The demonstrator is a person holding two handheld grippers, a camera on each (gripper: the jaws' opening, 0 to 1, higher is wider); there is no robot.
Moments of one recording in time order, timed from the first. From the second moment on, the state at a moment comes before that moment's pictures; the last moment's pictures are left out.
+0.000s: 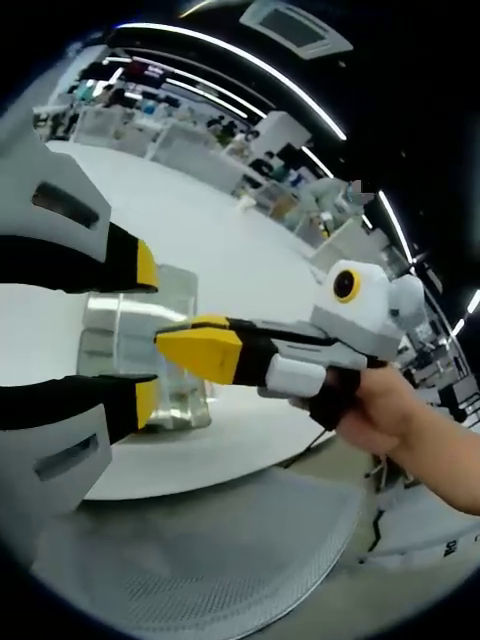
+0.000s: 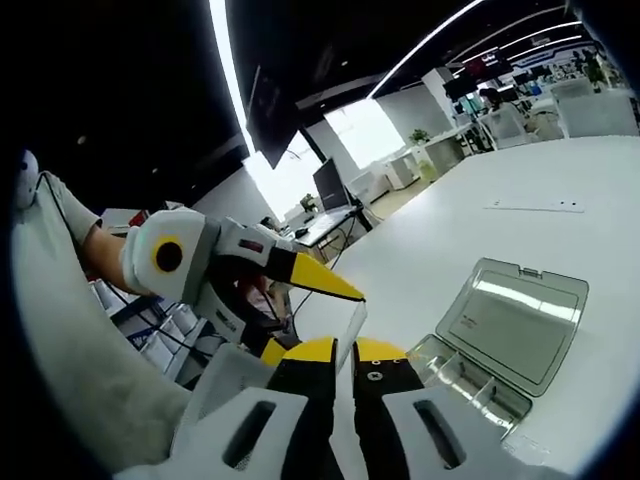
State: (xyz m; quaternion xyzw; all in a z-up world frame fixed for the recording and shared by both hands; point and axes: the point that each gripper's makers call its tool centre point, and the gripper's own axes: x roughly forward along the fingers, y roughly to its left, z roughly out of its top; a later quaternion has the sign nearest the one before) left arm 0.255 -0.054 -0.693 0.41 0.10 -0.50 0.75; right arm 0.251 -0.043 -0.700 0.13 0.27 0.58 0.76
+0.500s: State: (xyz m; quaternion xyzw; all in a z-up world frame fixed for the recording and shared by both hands) left arm 0.255 -0.056 -0.691 0.42 0.09 -0.50 0.75; right arm 0.251 -0.044 -0.699 0.14 0.28 0.58 0.75
